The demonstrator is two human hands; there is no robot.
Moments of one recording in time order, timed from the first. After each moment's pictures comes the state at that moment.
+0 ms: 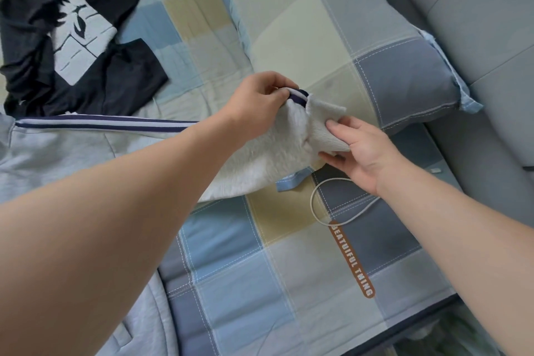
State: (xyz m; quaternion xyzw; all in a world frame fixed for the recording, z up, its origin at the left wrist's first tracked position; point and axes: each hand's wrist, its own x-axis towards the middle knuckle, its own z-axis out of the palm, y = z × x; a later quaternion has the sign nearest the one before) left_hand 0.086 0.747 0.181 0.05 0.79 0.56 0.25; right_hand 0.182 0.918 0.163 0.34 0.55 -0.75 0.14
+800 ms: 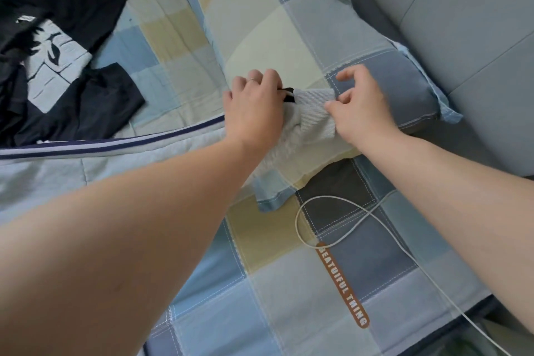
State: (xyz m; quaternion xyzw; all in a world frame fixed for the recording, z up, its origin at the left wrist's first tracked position) left_hand 0.070 0.811 0.144 0.15 0.96 0.22 0.02; right_hand 0.127 0.972 0.169 0.26 0.88 -0.40 -0.02
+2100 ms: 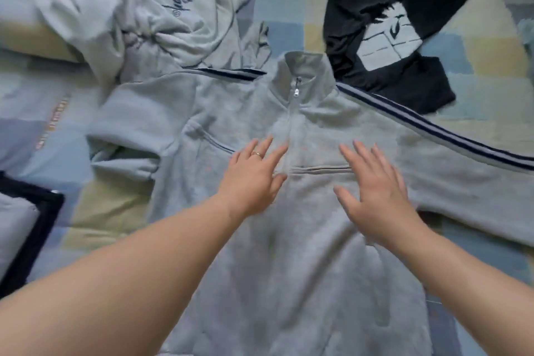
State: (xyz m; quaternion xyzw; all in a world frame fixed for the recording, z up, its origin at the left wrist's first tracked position) left_hand 0.245 0.148 0.090 -0.01 0.97 0.15 0.17; right_hand 0.229 0.375 0.138 -0.12 0.96 -0.19 0.18
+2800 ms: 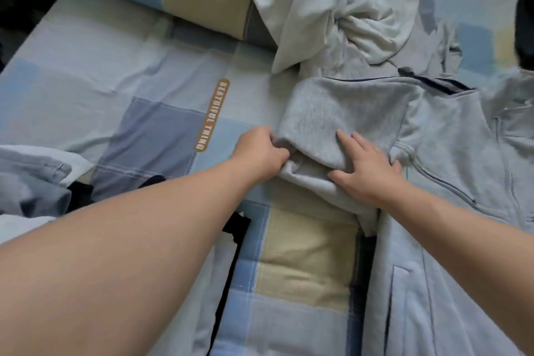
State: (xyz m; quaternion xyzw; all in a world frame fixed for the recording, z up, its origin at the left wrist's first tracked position) left_hand 0.266 -0.285 0.037 -0.26 0.86 0.40 0.19; right_hand 0.216 -0.079 0.041 -0.11 0.95 -0.06 0.30
